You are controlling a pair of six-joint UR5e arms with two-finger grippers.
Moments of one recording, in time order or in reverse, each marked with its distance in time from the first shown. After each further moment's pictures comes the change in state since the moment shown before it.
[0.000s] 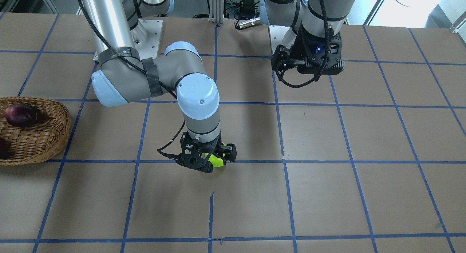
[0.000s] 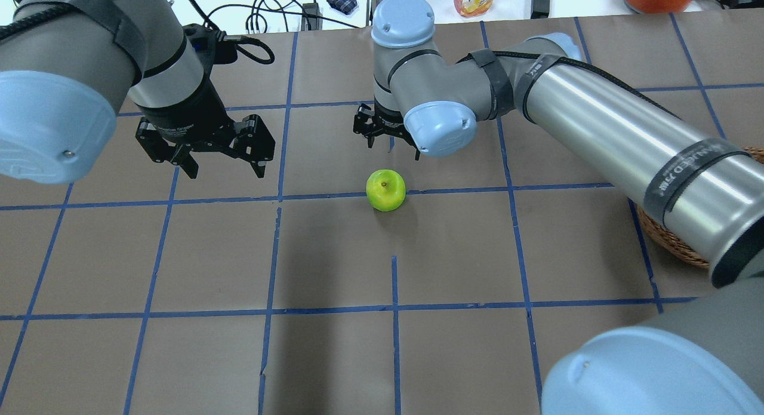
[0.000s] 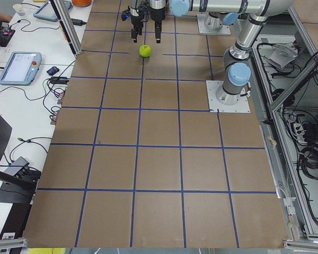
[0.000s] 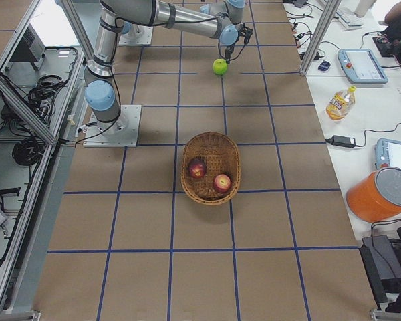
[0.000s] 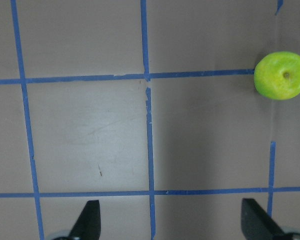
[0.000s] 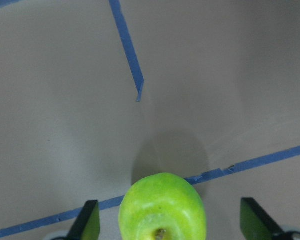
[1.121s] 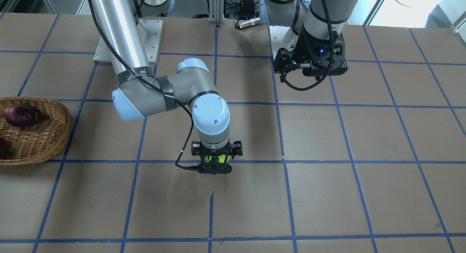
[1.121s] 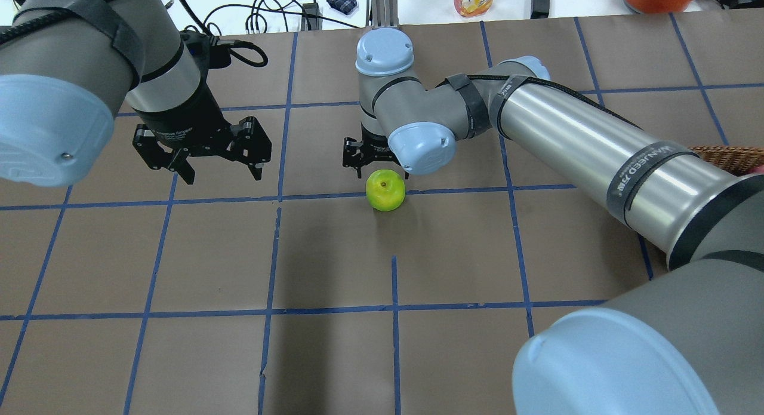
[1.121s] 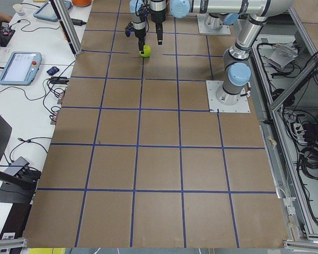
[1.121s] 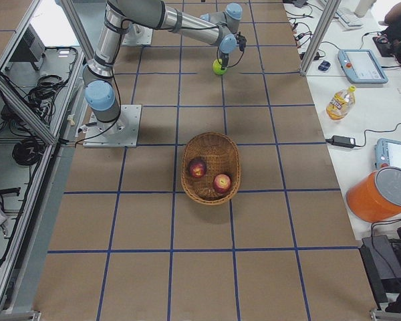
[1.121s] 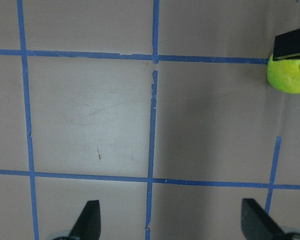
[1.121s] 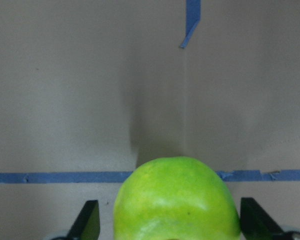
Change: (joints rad) left arm 0.012 -0.002 -0.006 0.004 0.002 -0.077; right arm 0.025 0.078 0.024 0.001 0.039 -0.247
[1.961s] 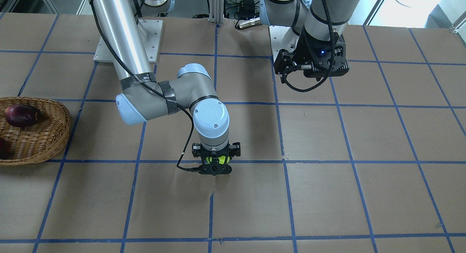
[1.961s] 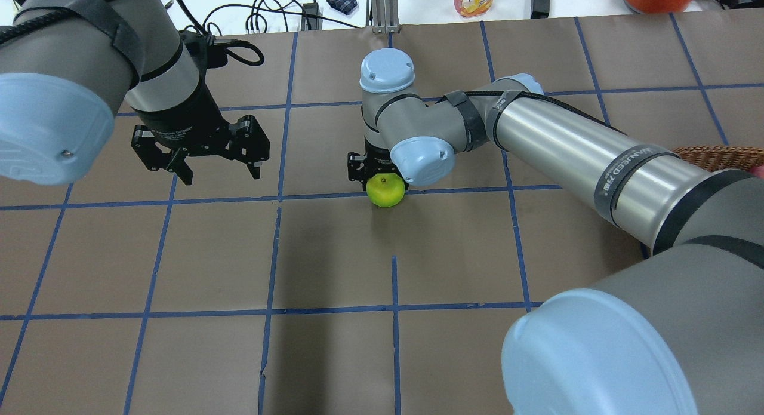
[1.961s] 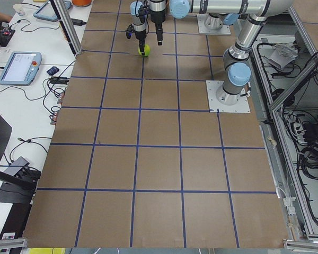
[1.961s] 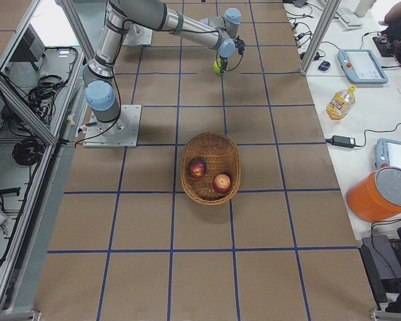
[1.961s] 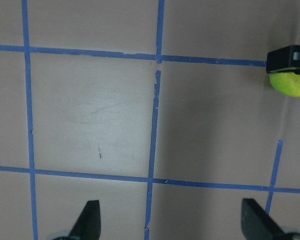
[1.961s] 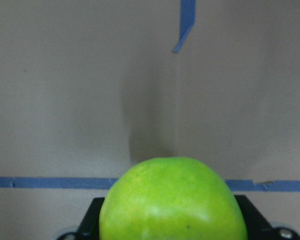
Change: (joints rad) left arm 0.002 0.000 -0.004 -0.002 0.008 -0.002; right arm -0.022 -0.022 0.022 -0.028 -0.005 -0.036
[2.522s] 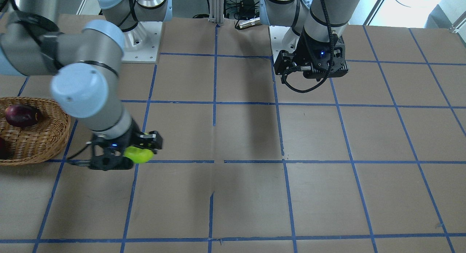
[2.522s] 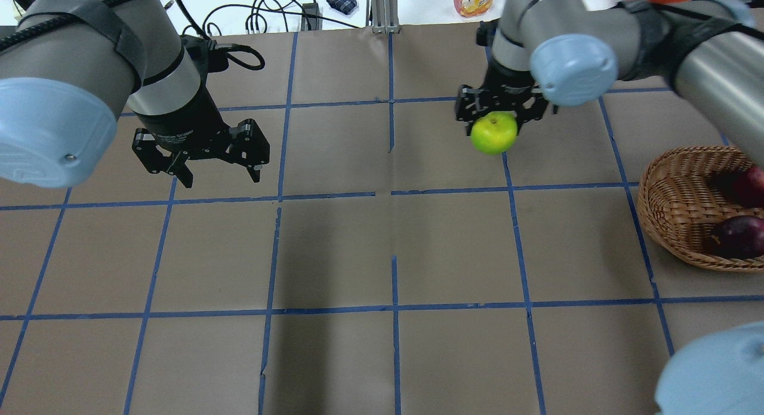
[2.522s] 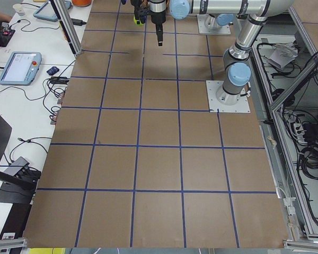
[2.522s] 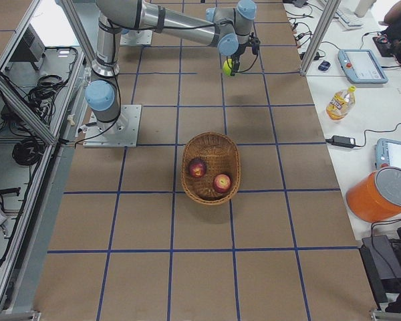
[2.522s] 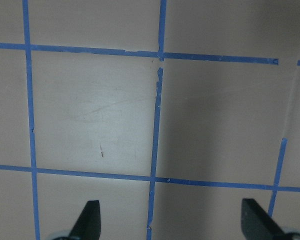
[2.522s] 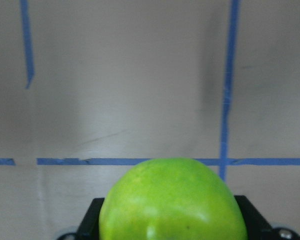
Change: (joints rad) left arm 0.001 0.001 -0.009 0.004 0.001 0.005; right arm -0.366 -0.257 0.020 0.270 -0.029 -0.381
